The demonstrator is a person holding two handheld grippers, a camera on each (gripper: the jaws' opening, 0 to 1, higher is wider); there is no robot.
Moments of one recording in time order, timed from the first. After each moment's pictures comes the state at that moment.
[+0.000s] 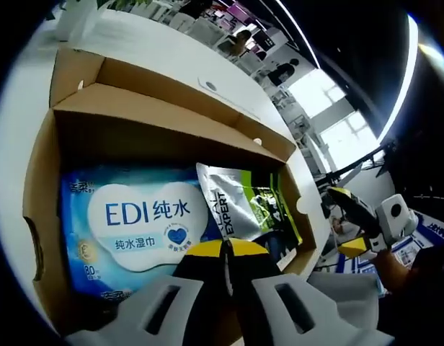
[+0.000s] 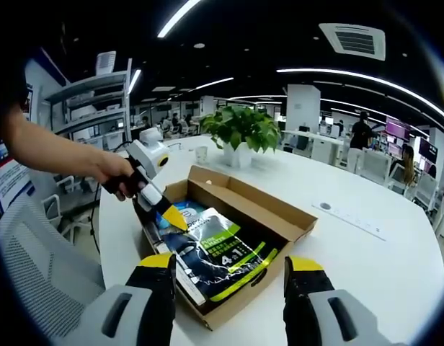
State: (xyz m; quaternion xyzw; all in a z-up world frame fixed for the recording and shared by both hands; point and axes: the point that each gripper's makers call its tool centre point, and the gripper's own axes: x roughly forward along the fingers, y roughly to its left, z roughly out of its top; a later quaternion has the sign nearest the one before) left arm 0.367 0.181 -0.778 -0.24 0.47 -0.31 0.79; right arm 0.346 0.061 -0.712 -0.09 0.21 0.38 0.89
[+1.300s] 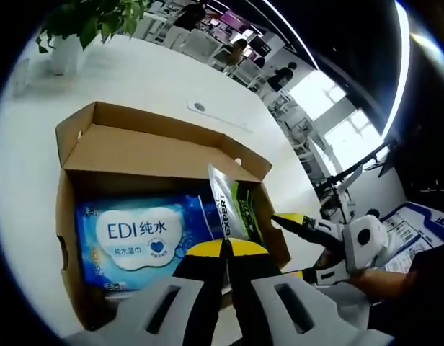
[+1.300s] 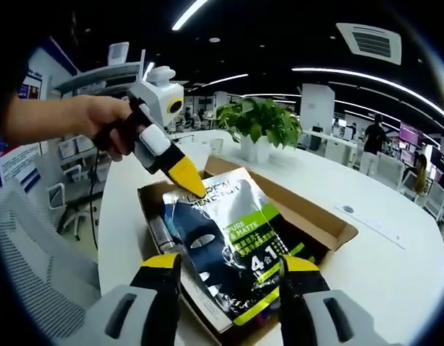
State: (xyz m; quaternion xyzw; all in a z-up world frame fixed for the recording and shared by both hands) left arm 0.373 0.177 -0.720 -0.22 0.45 -0.30 0.81; right arm 0.351 0.114 -0.742 -0.12 0.21 0.41 0.88
